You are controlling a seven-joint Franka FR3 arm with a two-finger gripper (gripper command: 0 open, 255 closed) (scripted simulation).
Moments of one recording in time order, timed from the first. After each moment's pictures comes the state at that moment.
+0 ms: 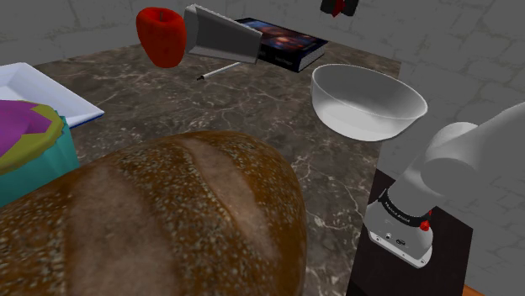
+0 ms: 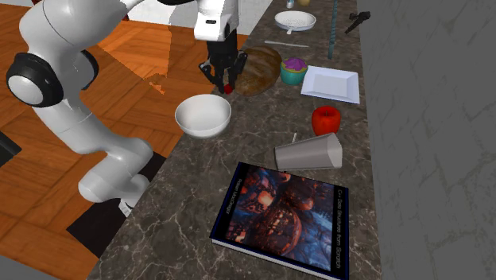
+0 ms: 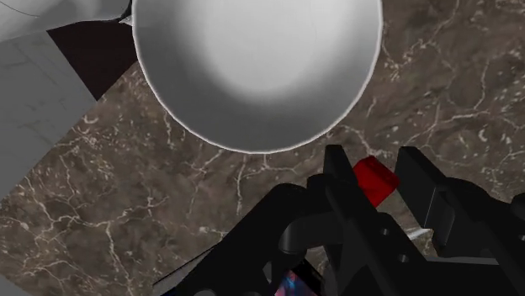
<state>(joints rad) 0.01 -0.46 0.53 -1.62 0.24 1.24 1.02</state>
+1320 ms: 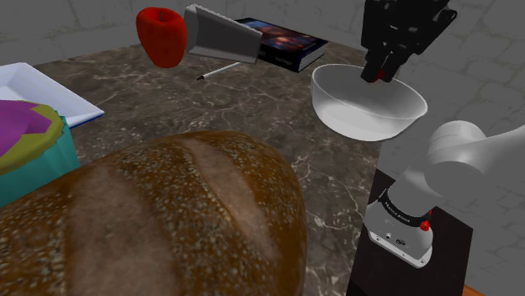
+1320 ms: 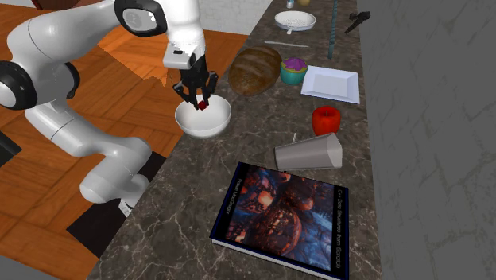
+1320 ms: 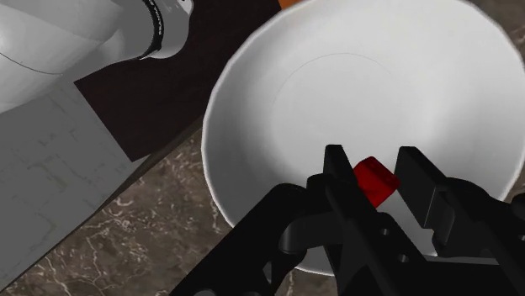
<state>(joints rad) 0.10 -0.82 0.44 -2.05 0.33 1.31 0.95</state>
